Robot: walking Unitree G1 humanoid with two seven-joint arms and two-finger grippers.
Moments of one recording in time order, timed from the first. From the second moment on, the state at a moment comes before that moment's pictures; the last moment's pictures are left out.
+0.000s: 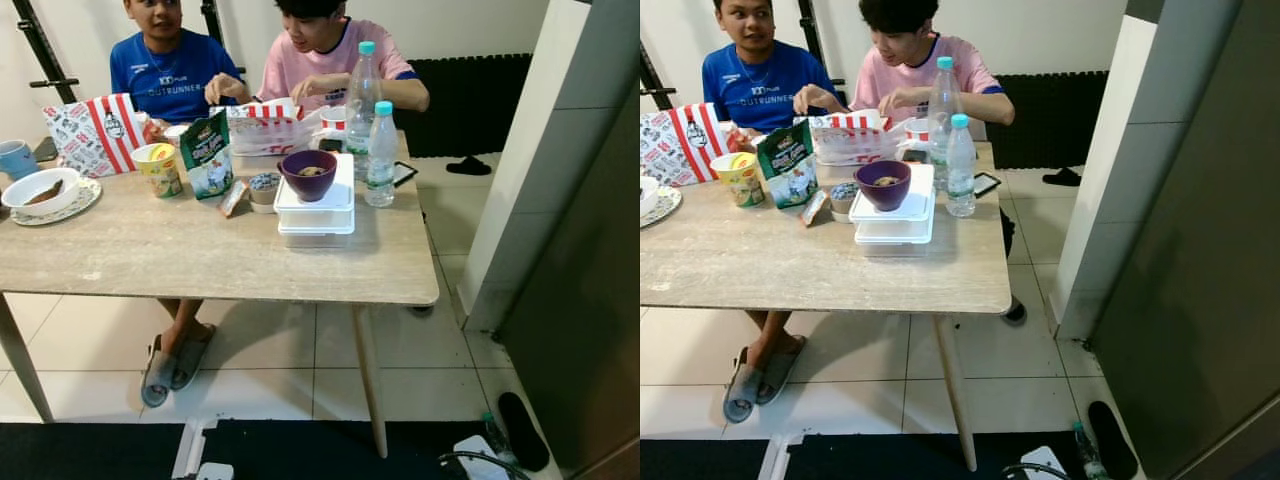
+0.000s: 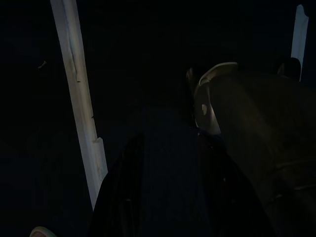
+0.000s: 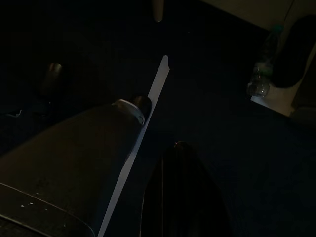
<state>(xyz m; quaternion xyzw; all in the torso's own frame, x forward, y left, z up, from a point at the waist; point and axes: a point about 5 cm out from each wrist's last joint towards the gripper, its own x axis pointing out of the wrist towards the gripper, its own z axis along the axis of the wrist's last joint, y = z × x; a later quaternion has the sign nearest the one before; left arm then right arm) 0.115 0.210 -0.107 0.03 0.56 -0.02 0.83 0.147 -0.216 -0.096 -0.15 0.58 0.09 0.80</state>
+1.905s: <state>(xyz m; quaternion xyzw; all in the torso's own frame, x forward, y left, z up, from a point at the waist) 0.117 0.210 -0.106 0.03 0.56 -0.02 0.83 0.154 -0.214 -0.094 -0.15 0.57 0.10 0.80</state>
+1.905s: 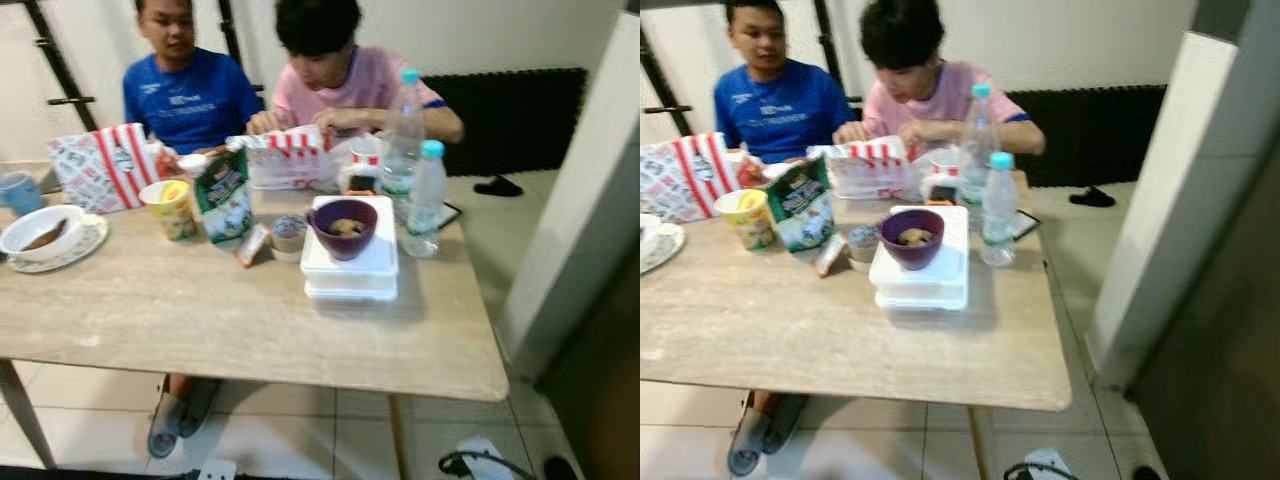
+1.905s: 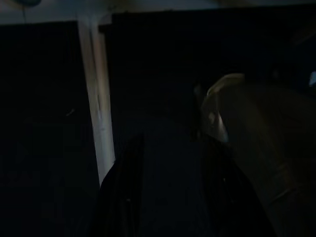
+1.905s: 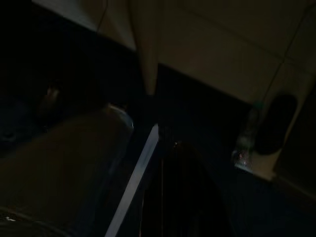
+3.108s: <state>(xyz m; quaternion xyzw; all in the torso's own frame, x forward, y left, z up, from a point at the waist) 0.110 0.219 -0.107 0.00 0.56 0.09 0.83 0.149 -0.215 -0.095 -0.15 0.58 0.10 0.80</state>
